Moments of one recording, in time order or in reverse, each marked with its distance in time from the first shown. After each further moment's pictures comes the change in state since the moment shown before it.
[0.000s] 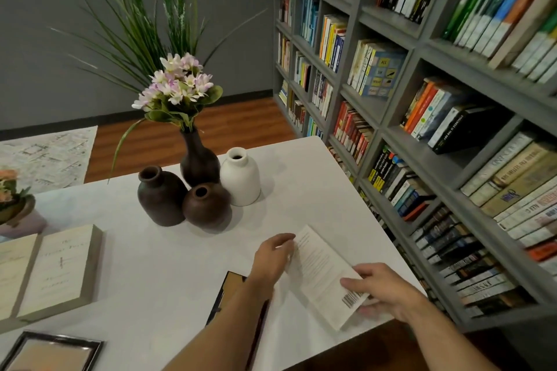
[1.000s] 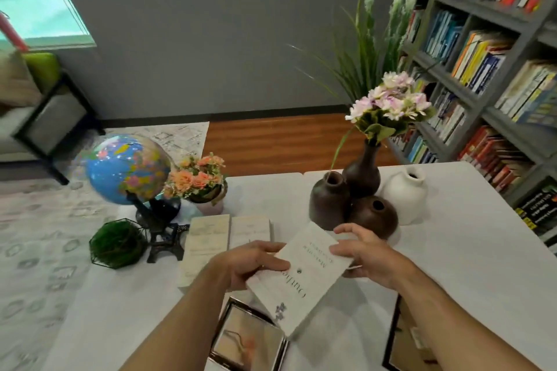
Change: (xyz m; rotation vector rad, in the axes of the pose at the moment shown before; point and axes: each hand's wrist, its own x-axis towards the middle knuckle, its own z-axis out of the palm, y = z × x) left_hand -0.068 -0.047 -0.428 -0.345 -0.406 -0.248; right_hand 0.032 -0.186 0.360 0.042 -0.351 -0.251
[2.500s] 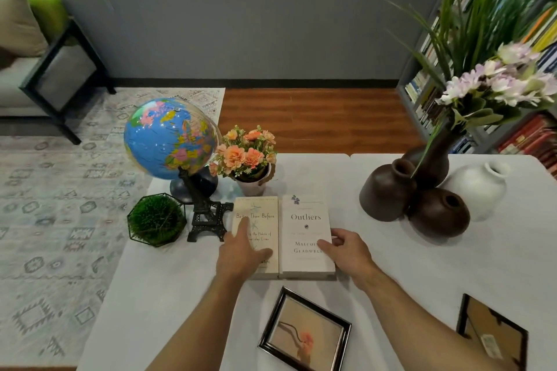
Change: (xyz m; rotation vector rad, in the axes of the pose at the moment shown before) left_hand -0.001 -0.068 -0.137 0.746 0.885 -0.051; right_hand 0.107 0.047 0.142 -0.260 0.356 -0.038
